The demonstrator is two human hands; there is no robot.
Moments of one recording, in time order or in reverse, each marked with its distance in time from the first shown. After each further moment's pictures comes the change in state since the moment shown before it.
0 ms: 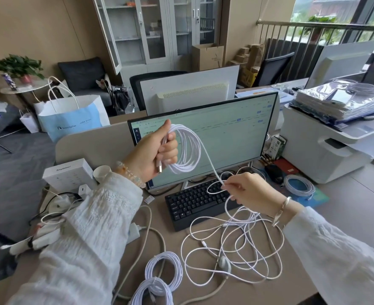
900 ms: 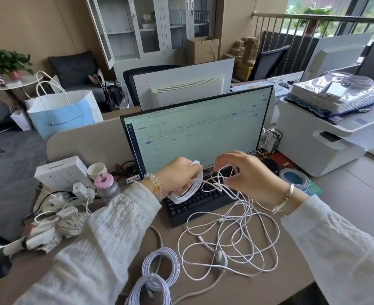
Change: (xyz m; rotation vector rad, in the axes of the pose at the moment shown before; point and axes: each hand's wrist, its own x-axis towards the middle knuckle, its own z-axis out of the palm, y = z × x) left_hand 0.010 -0.064 0.033 0.883 0.137 -0.210; right_hand -0.001 -0.018 -0.027 0.059 0.052 -0.145
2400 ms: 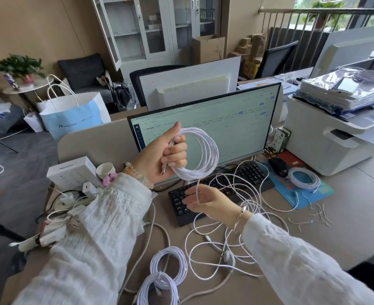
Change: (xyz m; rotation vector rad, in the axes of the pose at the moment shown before) left_hand -0.009 0.011 -0.054 -1.123 -0.365 0.063; right_hand 0.017 0.003 0.127 0.795 -0.182 0.303
